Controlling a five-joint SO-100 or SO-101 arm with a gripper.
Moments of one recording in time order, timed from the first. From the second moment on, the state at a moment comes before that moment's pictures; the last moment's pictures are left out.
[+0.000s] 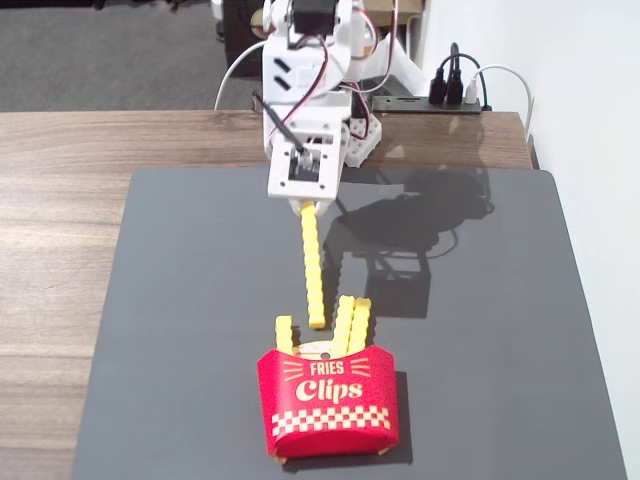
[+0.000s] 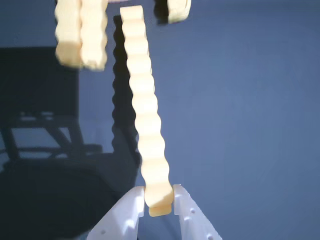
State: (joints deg) arm 5.9 154.6 150.3 73.0 -91.8
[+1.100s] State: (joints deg) arm 6.1 157.4 127.4 85.9 -93.8
